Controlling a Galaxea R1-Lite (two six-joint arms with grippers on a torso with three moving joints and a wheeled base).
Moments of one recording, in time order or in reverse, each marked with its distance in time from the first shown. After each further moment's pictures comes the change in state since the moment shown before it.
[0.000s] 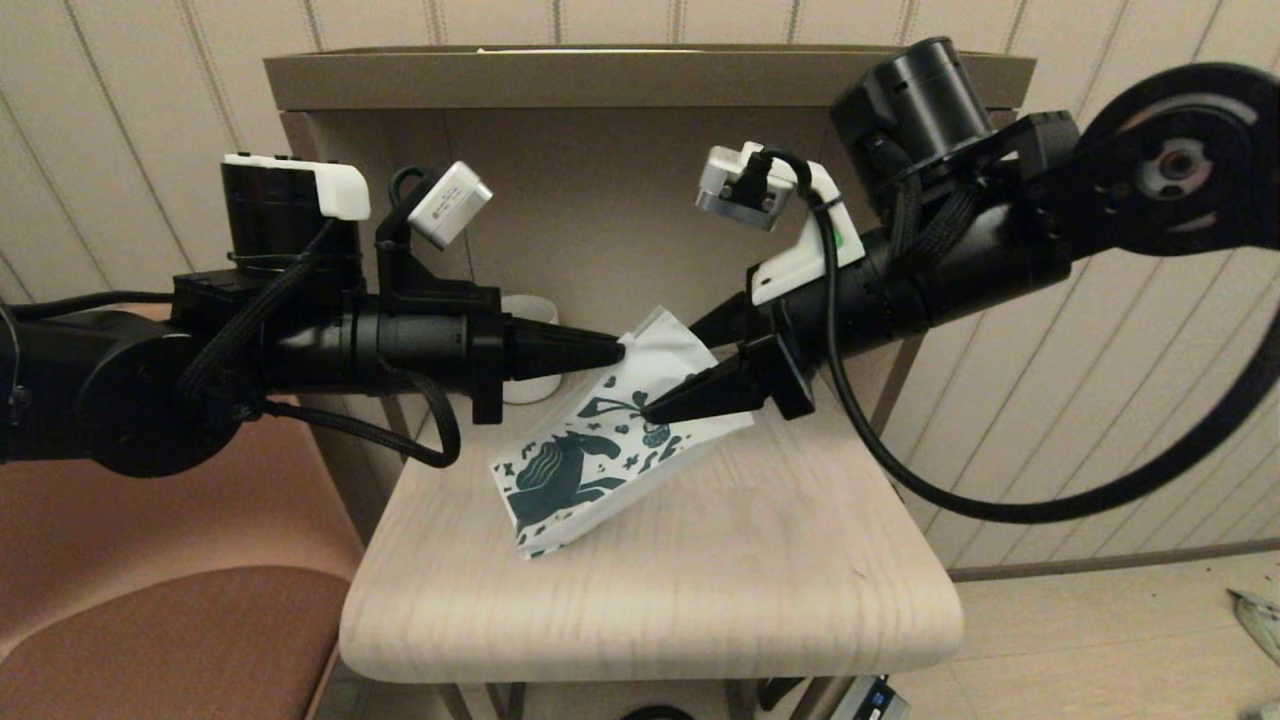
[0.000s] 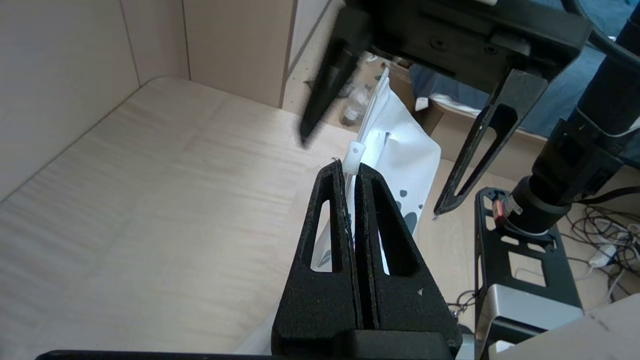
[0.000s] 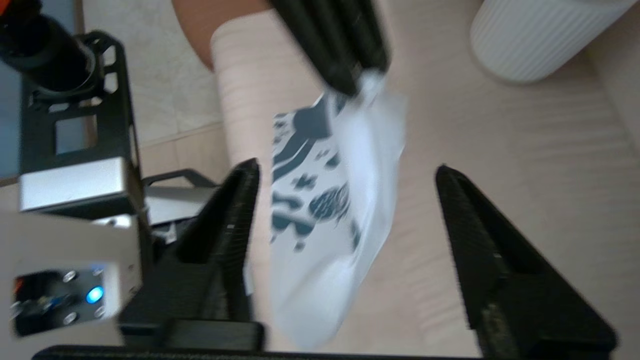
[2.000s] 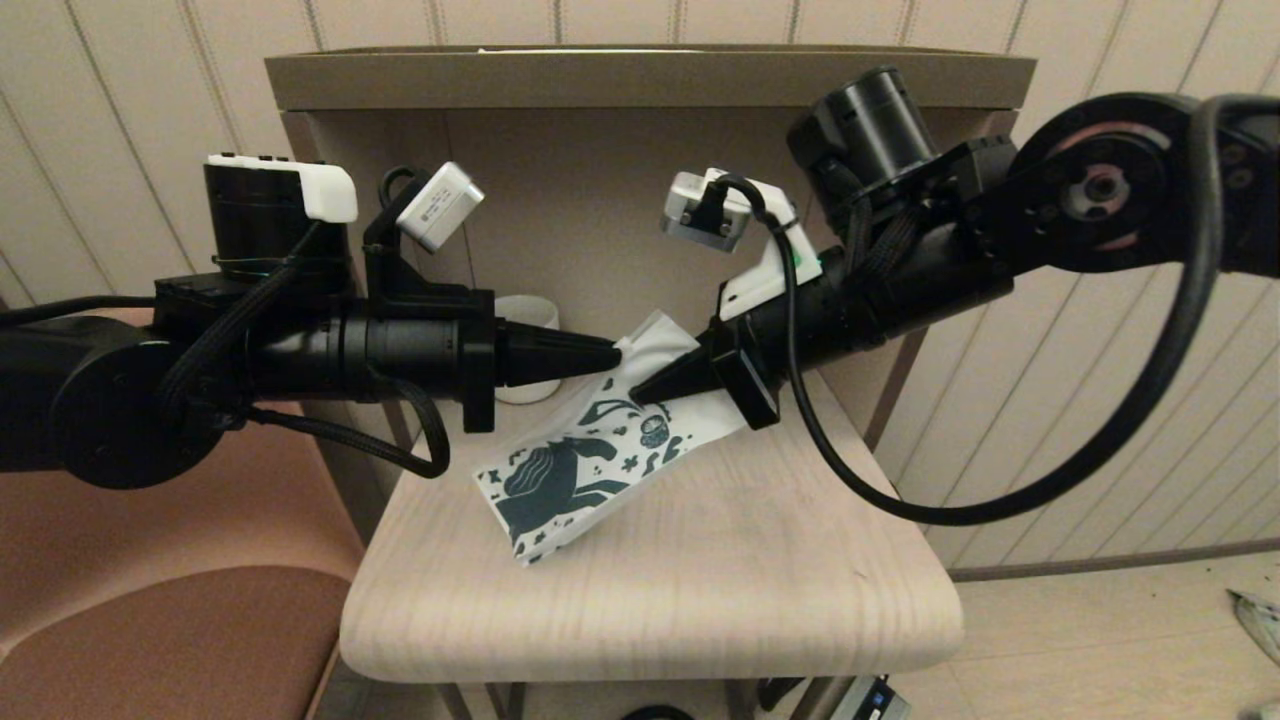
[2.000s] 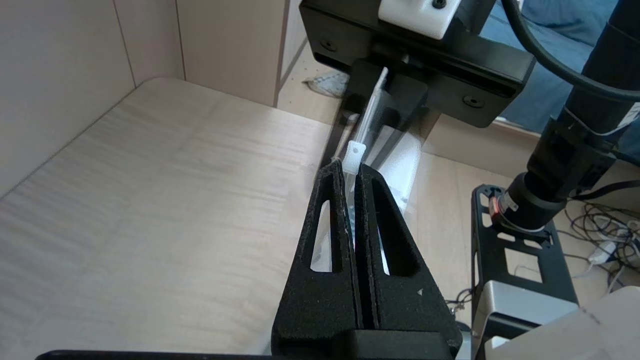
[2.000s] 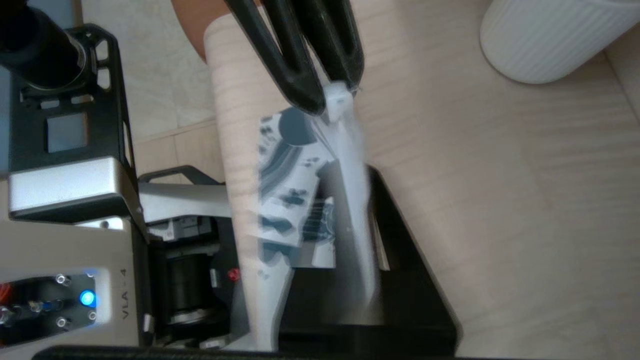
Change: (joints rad) left arm -0.004 -0.026 0.027 -0.003 -0.001 0.008; right arm 0.021 0.049 -0.023 -0.004 -0.016 -0.002
